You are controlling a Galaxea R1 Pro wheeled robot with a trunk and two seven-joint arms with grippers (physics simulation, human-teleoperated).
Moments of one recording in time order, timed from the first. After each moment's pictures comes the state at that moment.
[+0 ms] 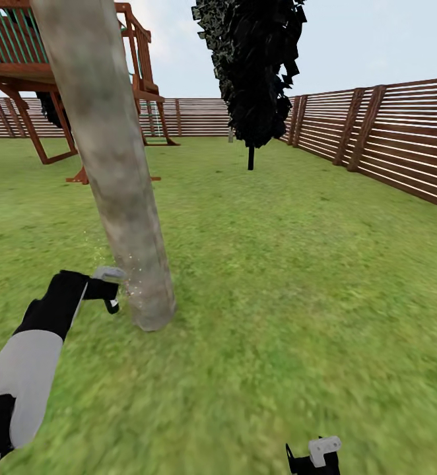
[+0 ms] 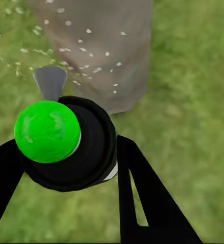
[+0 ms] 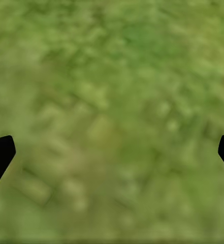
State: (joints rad) left arm -0.98 0.19 0.16 -0.79 -0.45 0.76 -0.48; right arm -0.39 -0.01 -0.21 -0.10 0.39 -0.58 -0.06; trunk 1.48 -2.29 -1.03
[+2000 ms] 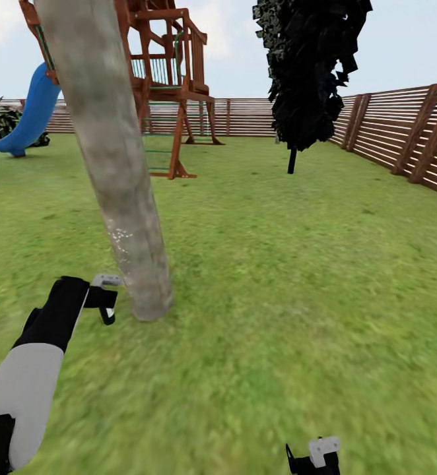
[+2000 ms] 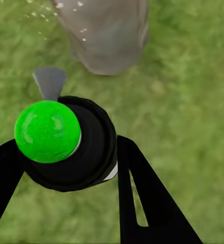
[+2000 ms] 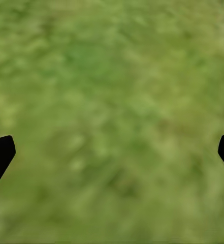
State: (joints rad) left arm -0.91 0.17 0.16 -0.90 -0.43 0.88 -0.43; right arm -0.39 -0.01 -0.21 -0.10 0.39 -0.58 -0.06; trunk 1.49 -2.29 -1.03
